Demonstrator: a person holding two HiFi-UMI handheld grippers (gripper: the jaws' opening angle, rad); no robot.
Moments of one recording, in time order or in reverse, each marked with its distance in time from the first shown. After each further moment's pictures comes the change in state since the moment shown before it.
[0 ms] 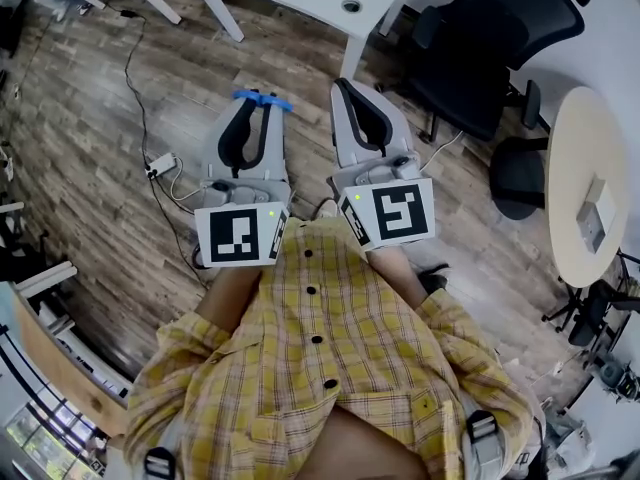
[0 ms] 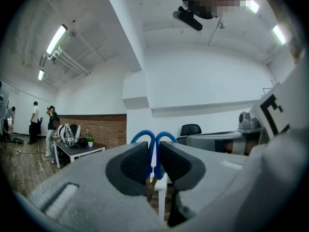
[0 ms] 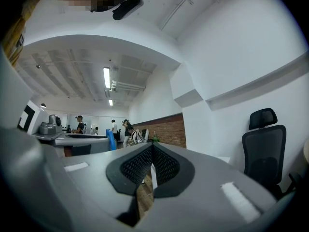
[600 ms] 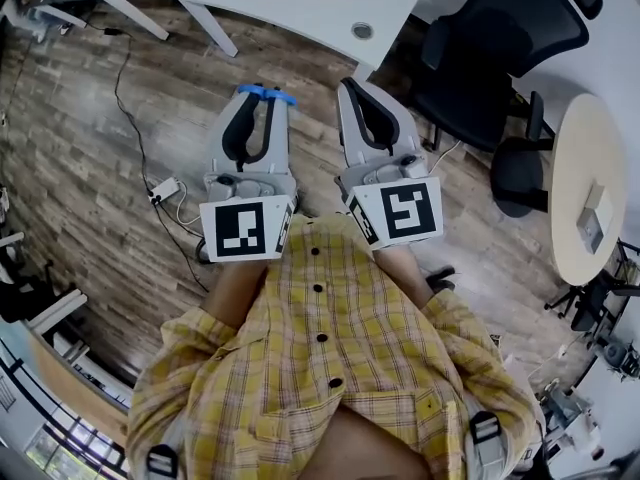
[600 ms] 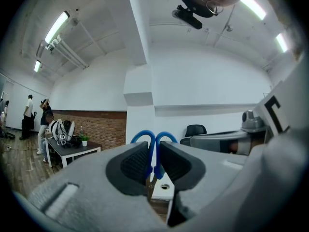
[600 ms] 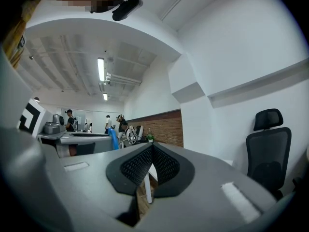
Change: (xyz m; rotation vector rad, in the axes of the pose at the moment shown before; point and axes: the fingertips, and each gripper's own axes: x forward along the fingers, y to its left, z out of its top) left arm 0.120 0.101 -0.007 -0.040 -0.004 -0.051; right arm 0.143 -0.026 -0.007 -0.025 0.043 -0.057
